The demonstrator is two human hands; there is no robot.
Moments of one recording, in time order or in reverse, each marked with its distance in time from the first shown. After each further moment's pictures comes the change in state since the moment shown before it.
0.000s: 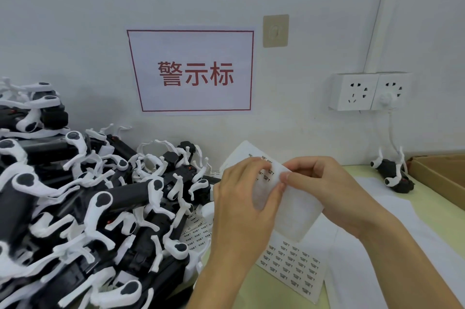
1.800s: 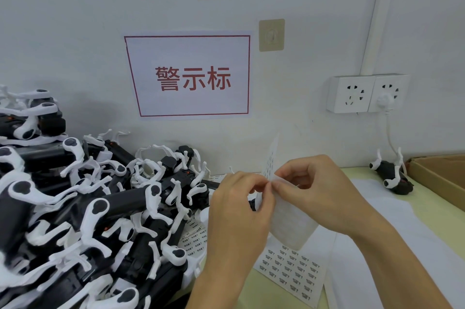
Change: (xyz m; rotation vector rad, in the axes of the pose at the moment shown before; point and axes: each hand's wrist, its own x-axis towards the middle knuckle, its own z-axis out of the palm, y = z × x) left_hand 0.003 0.009 -0.008 0.034 0.042 0.033; right_hand -0.004 -0.015 0.012 -0.365 0.102 -0.211
